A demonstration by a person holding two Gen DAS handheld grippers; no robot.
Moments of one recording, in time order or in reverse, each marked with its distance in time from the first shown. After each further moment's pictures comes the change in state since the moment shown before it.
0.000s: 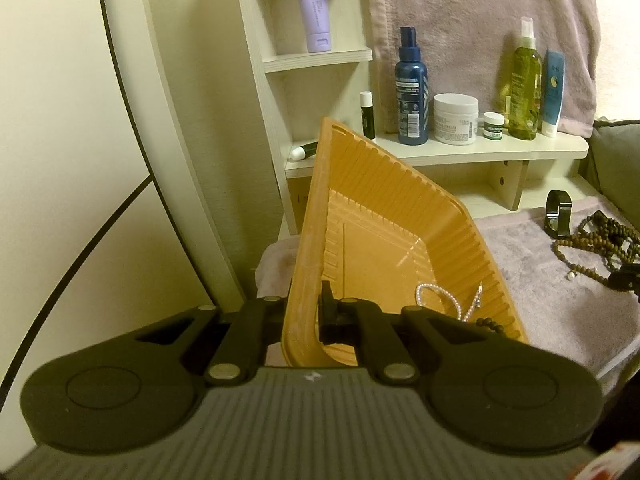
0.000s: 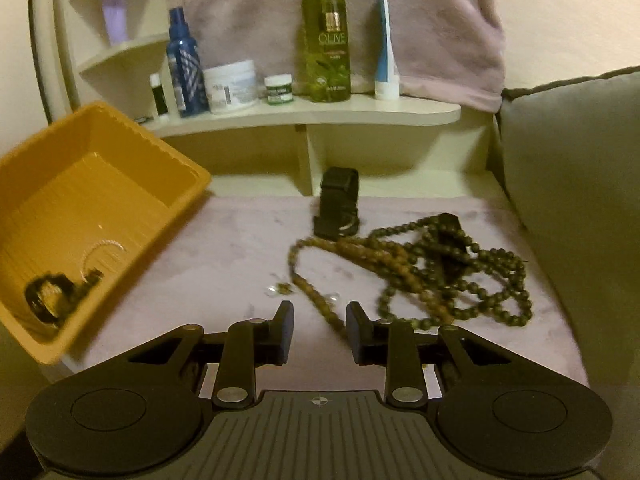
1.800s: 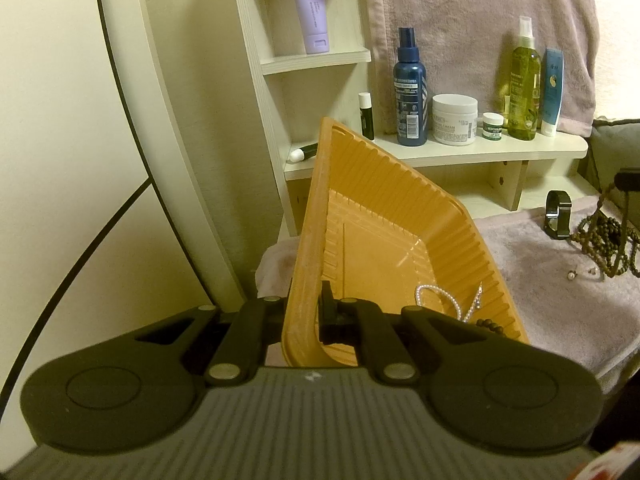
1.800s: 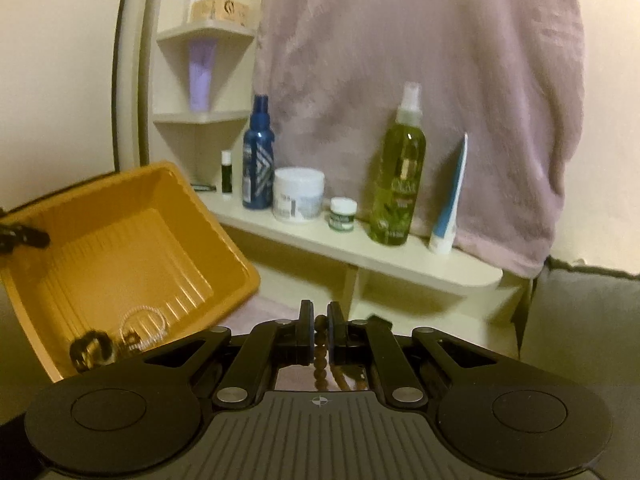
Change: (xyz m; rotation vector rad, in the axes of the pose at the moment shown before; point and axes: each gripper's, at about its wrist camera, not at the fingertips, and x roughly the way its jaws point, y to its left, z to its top) left arm -0.001 -0.002 0.000 0.003 -0.001 0.003; right arm -0.036 0.034 0.076 -0.240 -0.217 0.114
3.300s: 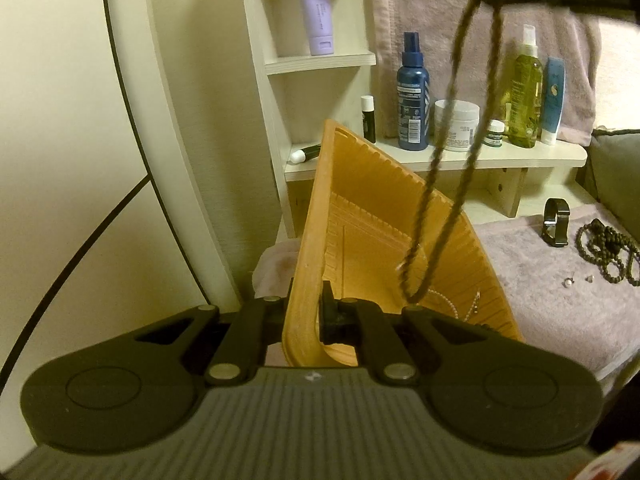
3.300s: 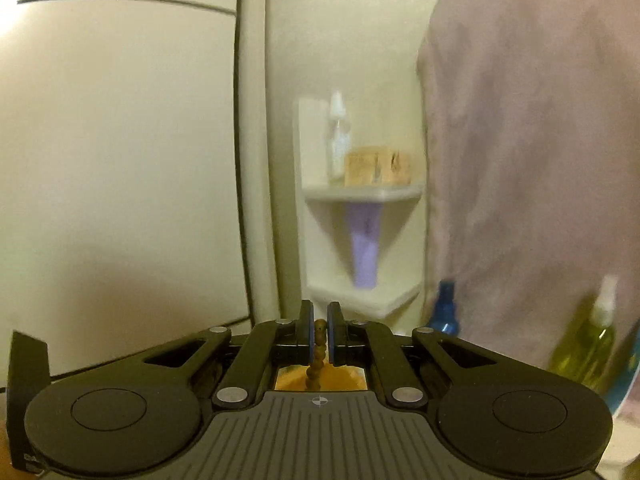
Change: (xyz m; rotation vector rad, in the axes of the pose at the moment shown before) left arm 0.001 0.006 0.000 -0.024 -0.008 -0.018; right arm 0.026 0.102 0.124 0.039 -0.214 0.377
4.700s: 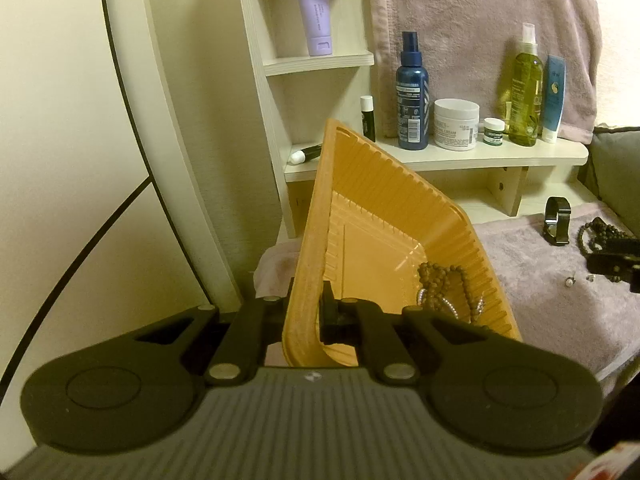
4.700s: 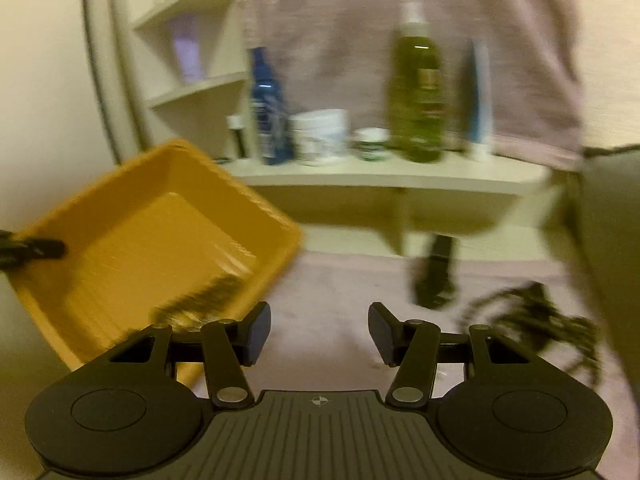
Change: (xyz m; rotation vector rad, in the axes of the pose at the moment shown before) left arm 0.000 -0.002 0.000 0.005 0.002 0.006; right arm -0.075 -0.082 -0.167 0.219 0.272 -0.415
